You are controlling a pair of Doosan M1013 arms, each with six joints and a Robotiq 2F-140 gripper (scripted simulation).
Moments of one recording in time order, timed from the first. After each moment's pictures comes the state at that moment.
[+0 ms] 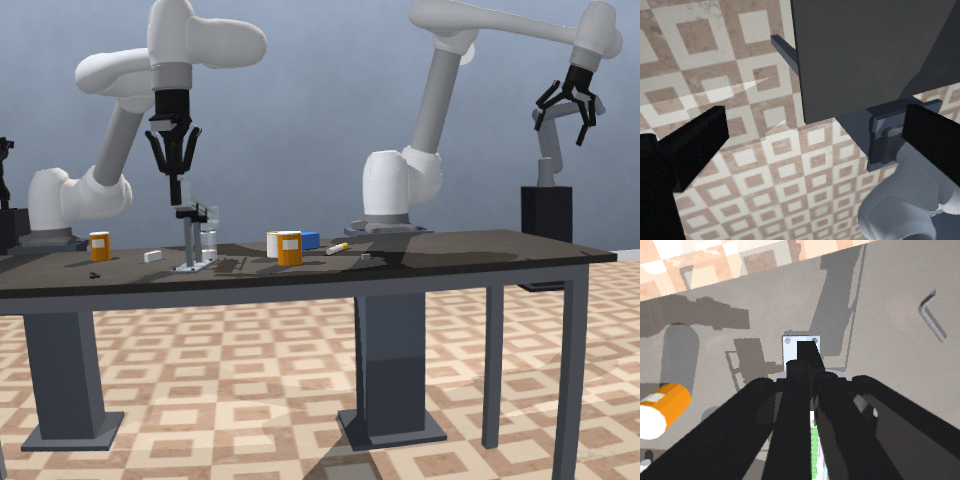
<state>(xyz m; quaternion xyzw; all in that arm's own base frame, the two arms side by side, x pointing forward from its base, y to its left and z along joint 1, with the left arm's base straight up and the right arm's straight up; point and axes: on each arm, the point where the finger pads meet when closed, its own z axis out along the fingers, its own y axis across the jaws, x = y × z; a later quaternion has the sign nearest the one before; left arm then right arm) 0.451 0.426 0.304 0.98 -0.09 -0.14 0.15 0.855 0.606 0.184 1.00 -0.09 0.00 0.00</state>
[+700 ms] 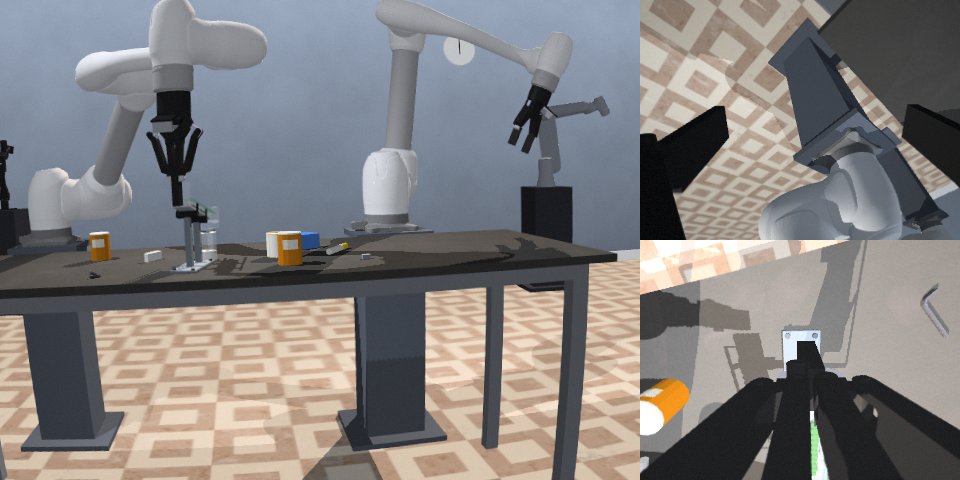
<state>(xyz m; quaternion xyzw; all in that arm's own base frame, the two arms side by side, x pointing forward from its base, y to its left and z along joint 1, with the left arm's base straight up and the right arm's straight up) 0.182 0.434 0.280 0.91 0.35 -0.15 0.15 0.846 0.608 0.182 1.00 -0.09 0.00 0.00</state>
